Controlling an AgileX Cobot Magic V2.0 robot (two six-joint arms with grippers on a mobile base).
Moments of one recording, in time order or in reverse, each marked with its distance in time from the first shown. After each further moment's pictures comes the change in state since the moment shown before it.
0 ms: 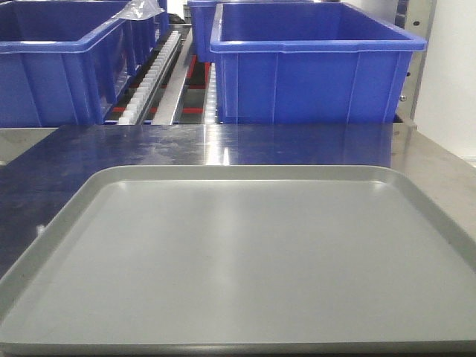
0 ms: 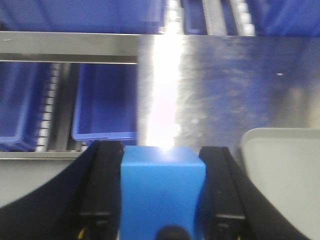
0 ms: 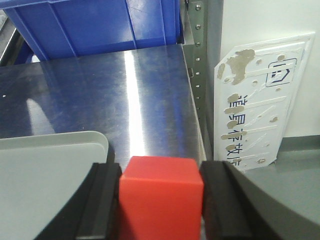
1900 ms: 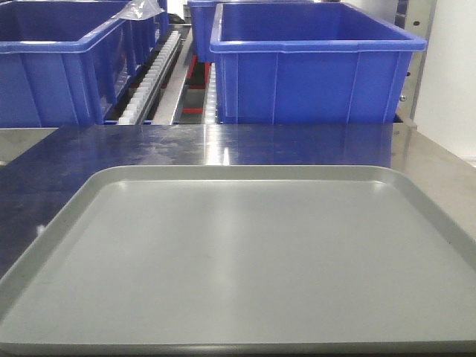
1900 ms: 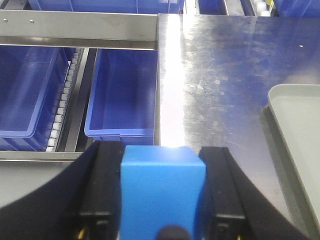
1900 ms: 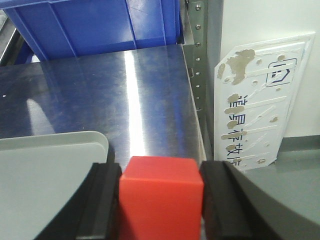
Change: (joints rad) left arm 0.040 -0.370 0.387 0.026 -0.110 0.000; right arm 0.000 0.000 0.000 0.000 0.000 0.000
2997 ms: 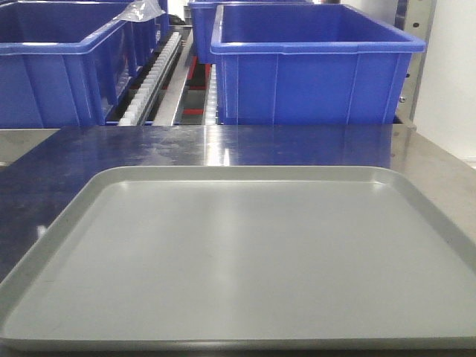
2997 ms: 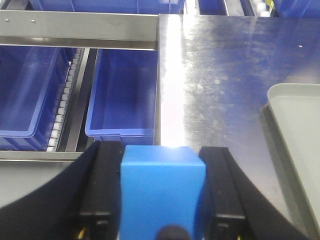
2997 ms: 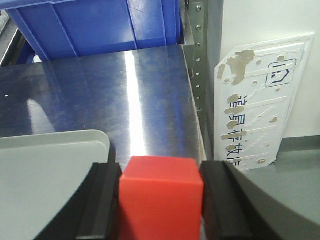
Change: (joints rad) left arm 0.000 0.000 0.000 0.000 0.000 0.000; right arm 0.000 0.000 0.000 0.000 0.000 0.000
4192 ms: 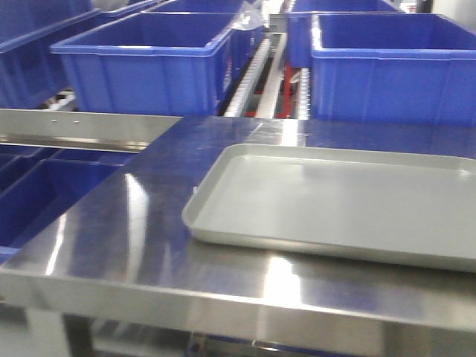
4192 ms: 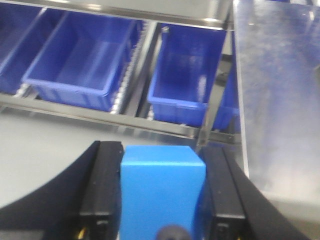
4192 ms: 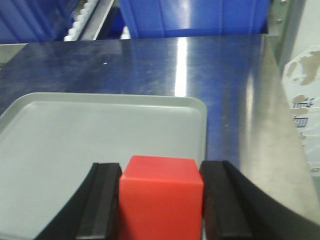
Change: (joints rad) left arm 0.000 0.000 0.000 0.000 0.000 0.000; right arm 0.000 0.000 0.000 0.000 -0.002 0.000
